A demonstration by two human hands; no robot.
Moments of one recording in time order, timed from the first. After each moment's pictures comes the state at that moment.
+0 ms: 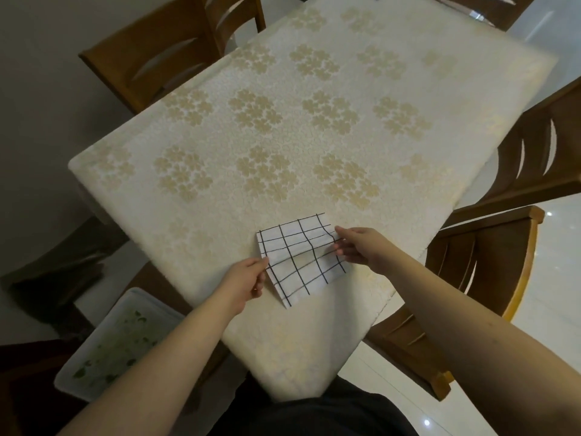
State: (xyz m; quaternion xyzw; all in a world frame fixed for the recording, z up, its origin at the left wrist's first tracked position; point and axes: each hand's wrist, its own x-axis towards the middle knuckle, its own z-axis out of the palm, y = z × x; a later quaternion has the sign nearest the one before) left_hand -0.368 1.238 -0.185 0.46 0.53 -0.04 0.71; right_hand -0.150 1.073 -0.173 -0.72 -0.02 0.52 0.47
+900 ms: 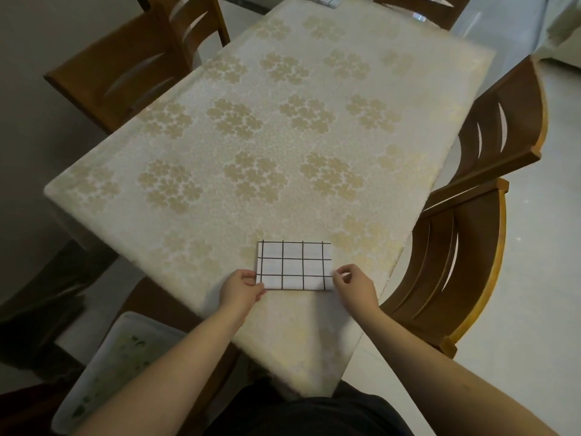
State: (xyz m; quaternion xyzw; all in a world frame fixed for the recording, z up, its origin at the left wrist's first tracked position) left_hand -0.405 1.249 -0.235 0.58 0.52 -0.04 0.62; right_hand -0.278 1.041 -0.201 -0.89 0.00 0.30 0.35
